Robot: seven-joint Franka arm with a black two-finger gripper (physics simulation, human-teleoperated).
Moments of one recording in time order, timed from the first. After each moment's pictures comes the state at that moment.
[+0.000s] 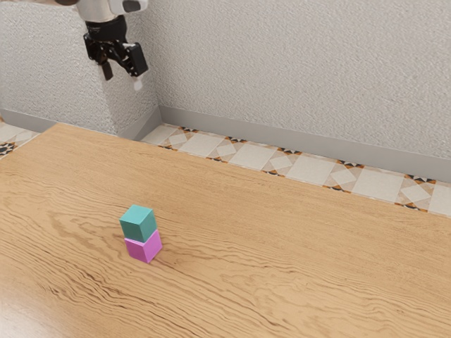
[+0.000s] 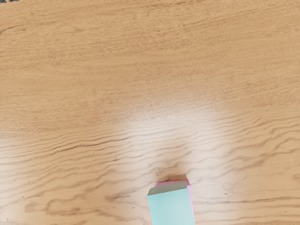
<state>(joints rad) -0.09 0.13 0.14 -1.29 0.05 1.52 0.18</state>
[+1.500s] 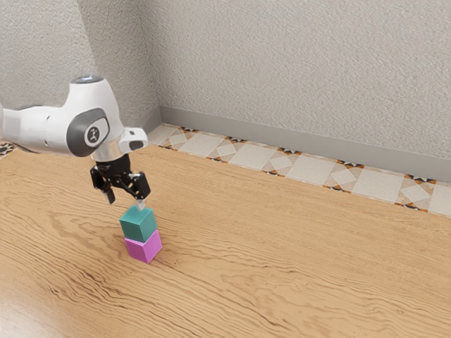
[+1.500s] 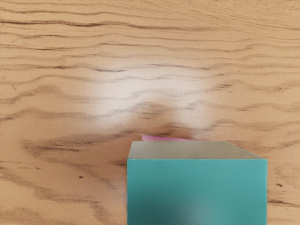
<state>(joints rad) -0.07 0.05 0.19 -2.16 -0.05 2.18 0.06</state>
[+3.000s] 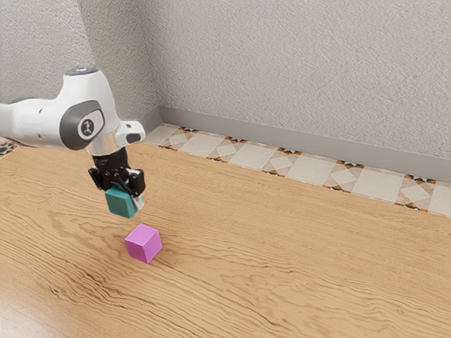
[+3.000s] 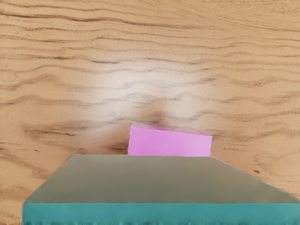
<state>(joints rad) -0.21 -0.01 0.34 -2.16 -0.04 2.11 0.02</state>
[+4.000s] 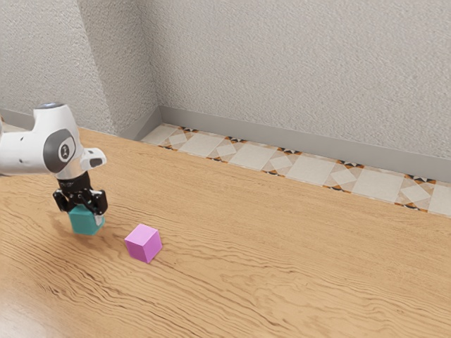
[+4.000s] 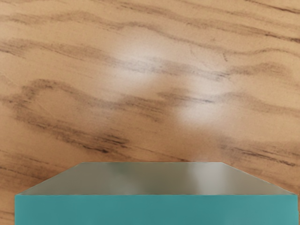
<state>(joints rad) 0.16 0.22 0.22 -2.13 -0.08 2.25 0.15</state>
